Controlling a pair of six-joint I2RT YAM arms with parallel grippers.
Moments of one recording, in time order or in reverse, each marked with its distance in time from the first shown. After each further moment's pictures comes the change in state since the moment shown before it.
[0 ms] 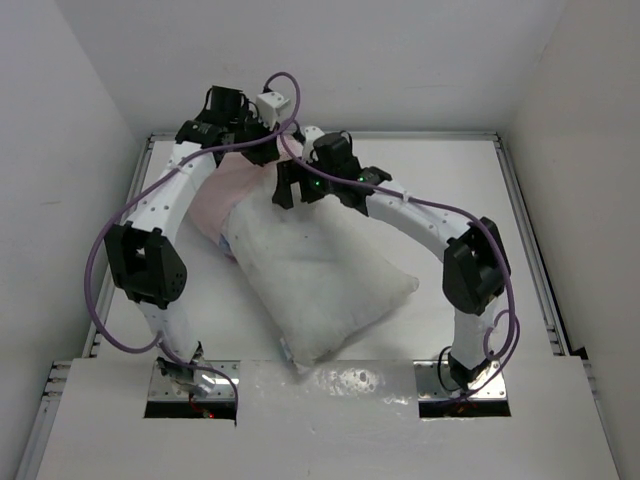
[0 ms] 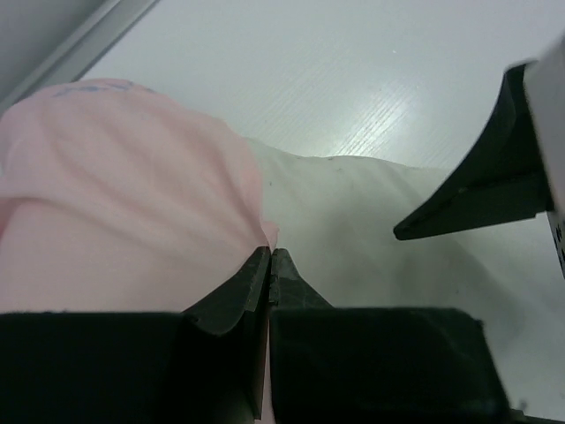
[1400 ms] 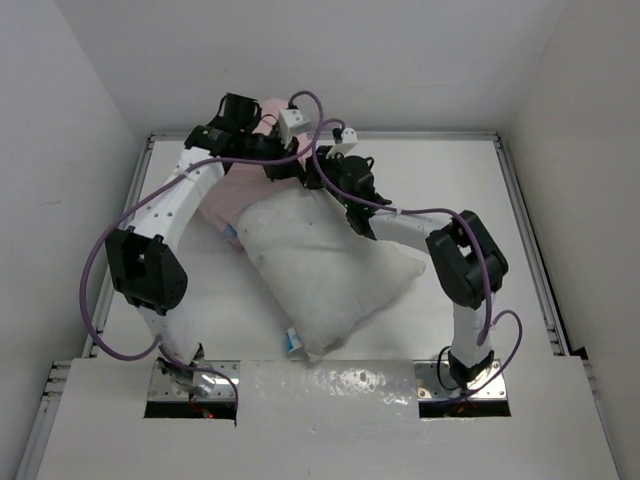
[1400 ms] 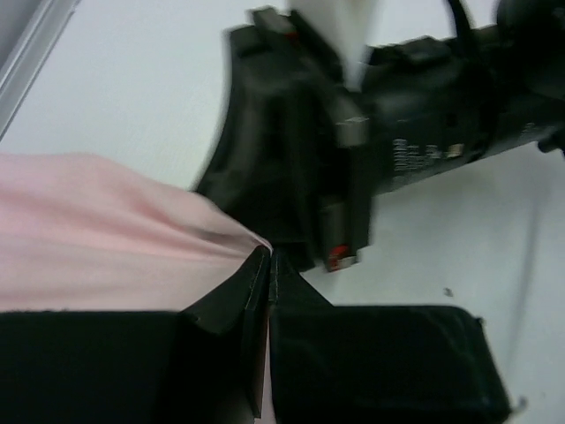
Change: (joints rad) left arm -0.047 -0.054 -0.047 -0.030 0.301 0.157; right arm -0.076 0.040 -0.332 0.950 0.061 0.276
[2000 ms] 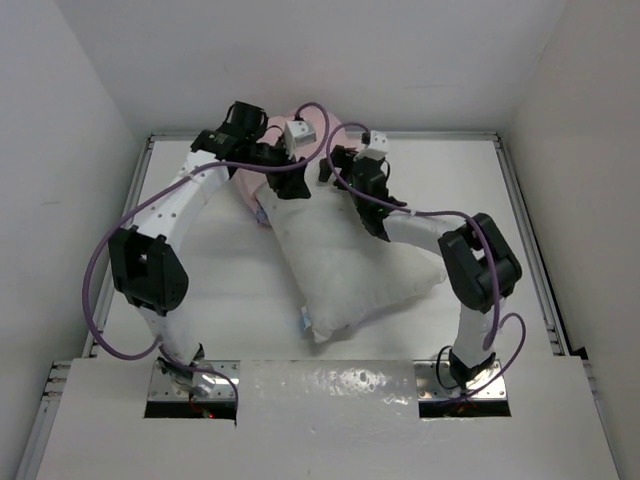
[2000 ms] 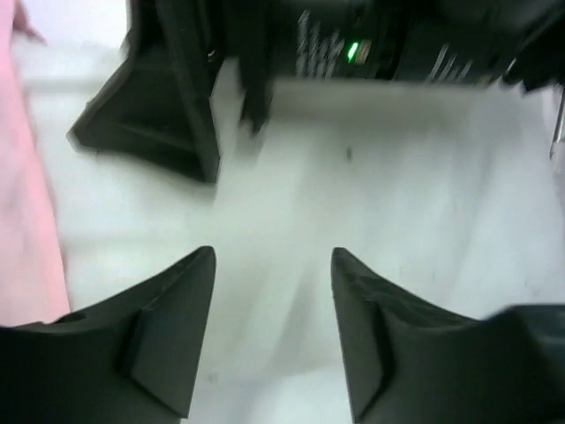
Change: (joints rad) left arm -0.050 -0.002 -0.051 -0.066 0.015 0.061; right arm -0.041 -0.044 -0.118 -0.047 0.459 -0.008
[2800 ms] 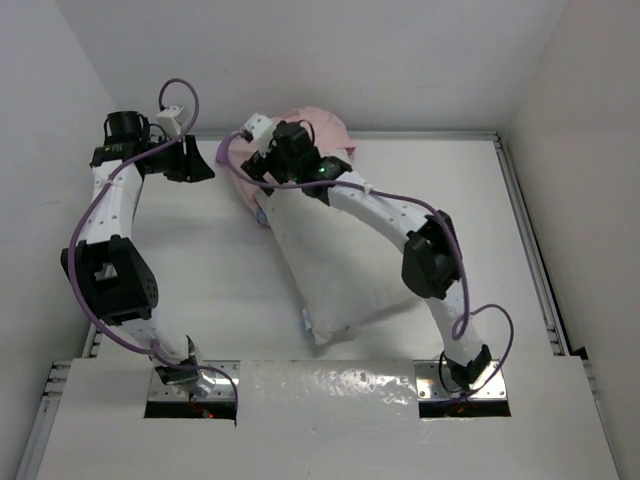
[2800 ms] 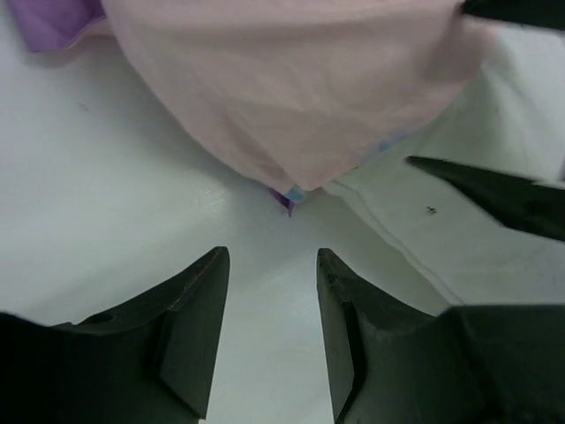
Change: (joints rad) left arm 0.573 -0.096 -0.164 0.073 -0.007 -0.301; right arm 0.183 0.278 0.917 -0.919 -0.276 -0.834
